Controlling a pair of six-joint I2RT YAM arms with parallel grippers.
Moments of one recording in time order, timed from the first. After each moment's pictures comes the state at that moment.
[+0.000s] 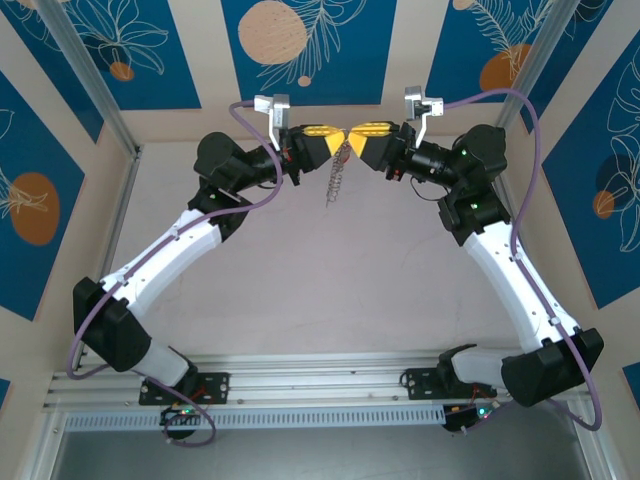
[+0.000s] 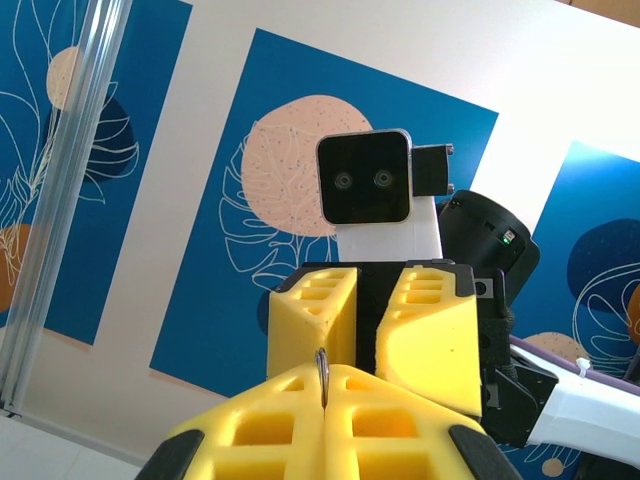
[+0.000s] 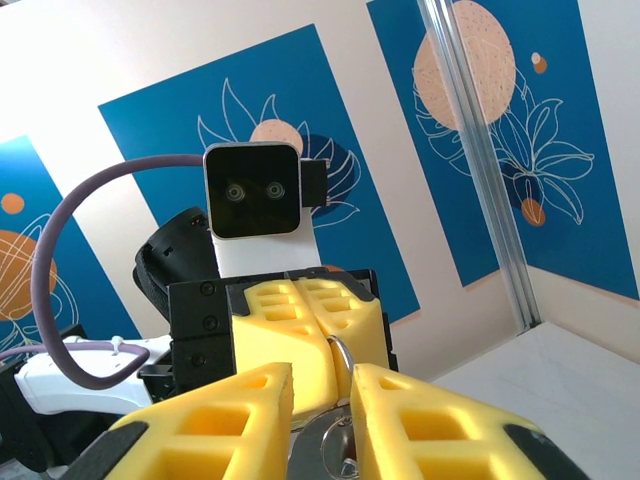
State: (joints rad) left arm -0.62 1.50 1.41 0.55 0.74 -0.66; right arm 0.33 1.25 1.34 0.25 -0.91 0.64
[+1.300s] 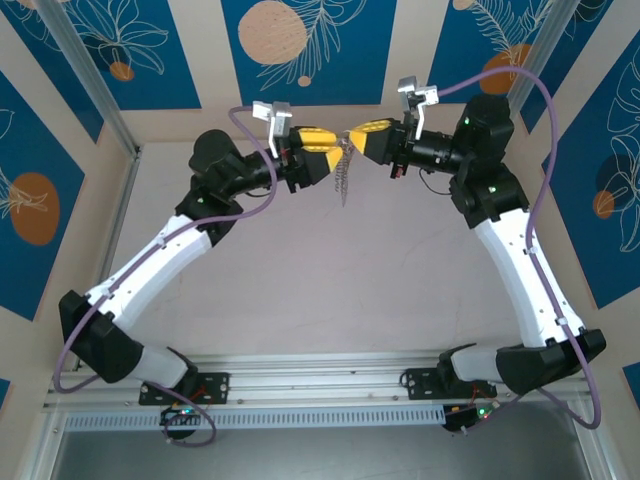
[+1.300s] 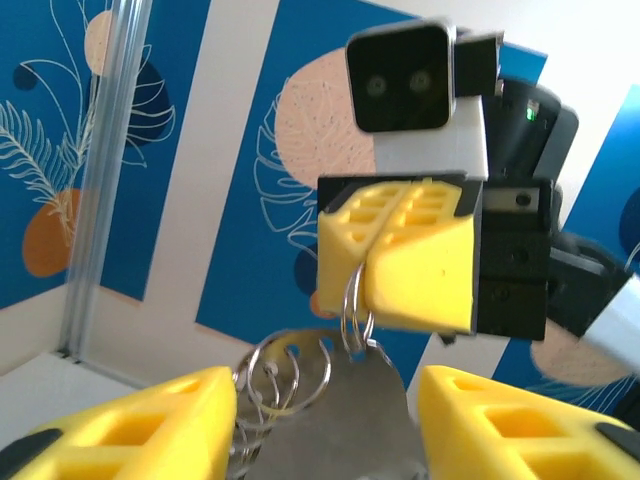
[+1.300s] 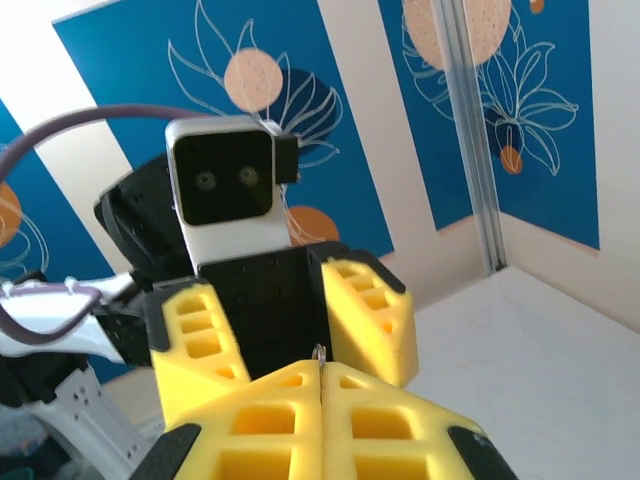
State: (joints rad) left arm -0.60 1.42 1.41 0.29 0.72 -0.47; right arm 0.30 1.32 1.63 -0.29 -0.97 0.32
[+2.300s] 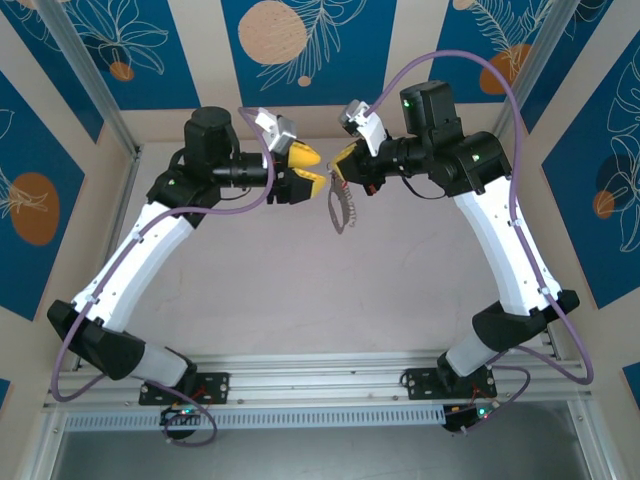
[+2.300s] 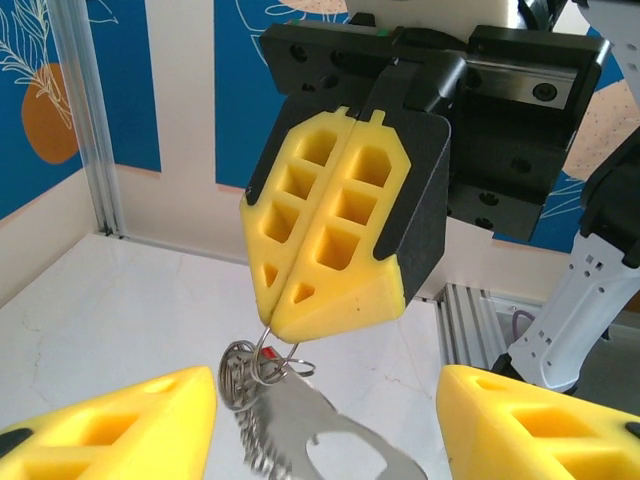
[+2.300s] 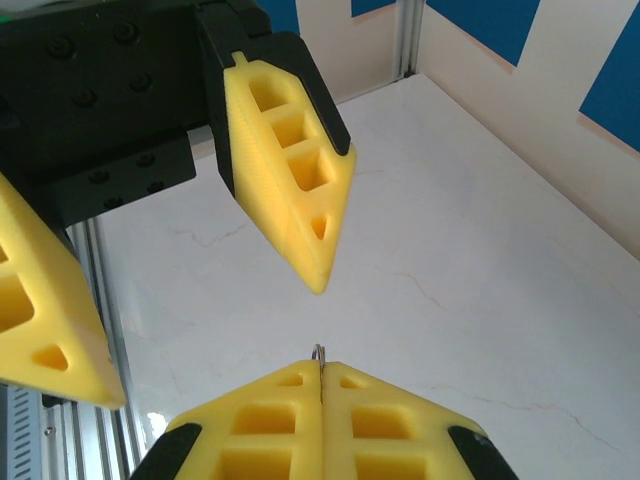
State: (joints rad) left arm -0.51 1.44 1.64 -0.42 0.92 0.06; right arm 0.51 1.57 2.13 -1.17 -0.55 -0.28
